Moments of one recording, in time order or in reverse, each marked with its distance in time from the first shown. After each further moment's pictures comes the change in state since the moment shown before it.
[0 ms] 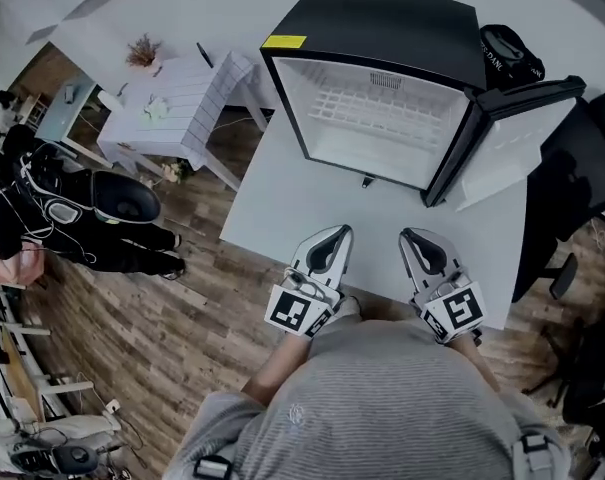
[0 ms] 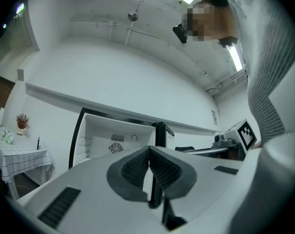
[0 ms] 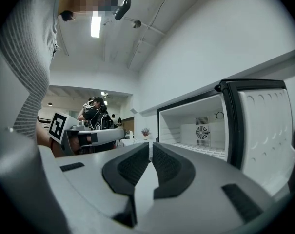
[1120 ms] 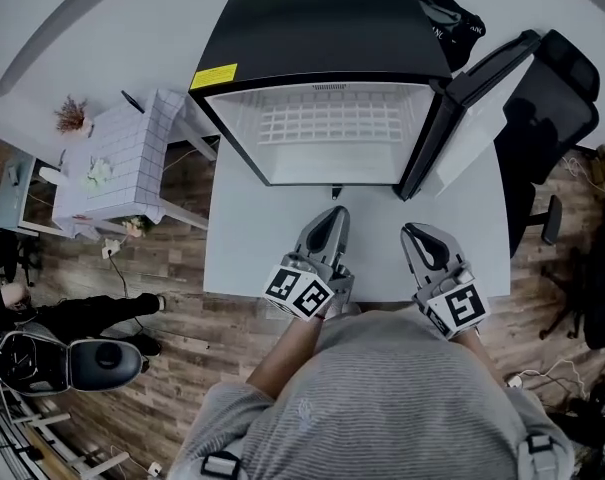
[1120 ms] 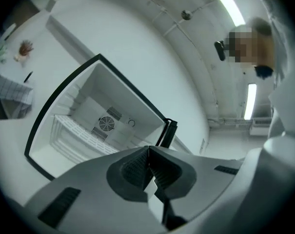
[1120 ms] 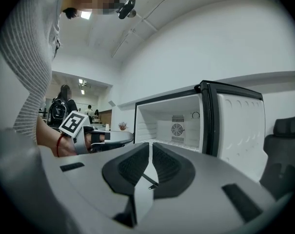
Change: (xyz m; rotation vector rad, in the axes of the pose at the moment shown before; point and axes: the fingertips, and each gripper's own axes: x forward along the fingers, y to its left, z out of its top) left arm 0.086 0.045 -0.053 -0.485 0.053 -0.184; right arm 0.005 -0.041 -0.012 -0.043 0.066 -0.294
